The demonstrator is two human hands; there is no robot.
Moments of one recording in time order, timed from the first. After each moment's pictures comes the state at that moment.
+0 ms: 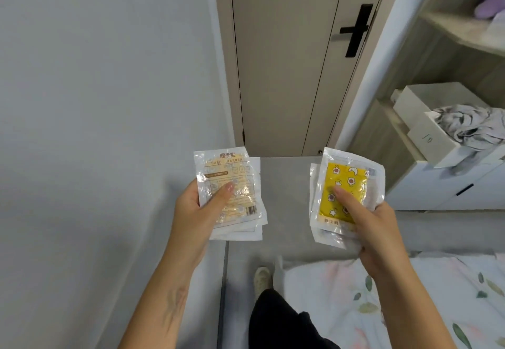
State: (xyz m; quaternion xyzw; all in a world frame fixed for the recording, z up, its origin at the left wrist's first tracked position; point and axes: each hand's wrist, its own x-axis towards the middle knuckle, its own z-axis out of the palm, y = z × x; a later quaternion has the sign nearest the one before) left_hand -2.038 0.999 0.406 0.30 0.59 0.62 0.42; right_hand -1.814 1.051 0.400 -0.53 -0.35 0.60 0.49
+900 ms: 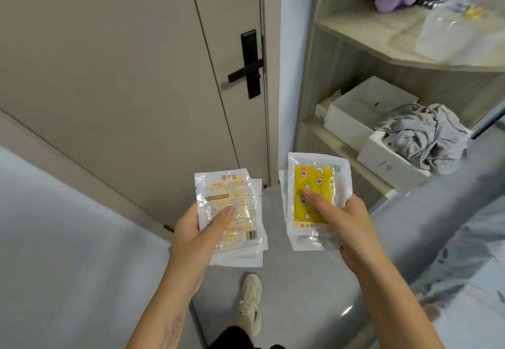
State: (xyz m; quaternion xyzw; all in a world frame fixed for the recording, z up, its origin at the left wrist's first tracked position) left_hand -1.985 1.579 0.393 0.44 0.55 0.41 0.58; right_hand -1.782 1.545 0.384 -0.59 -0.23 0.52 0.58
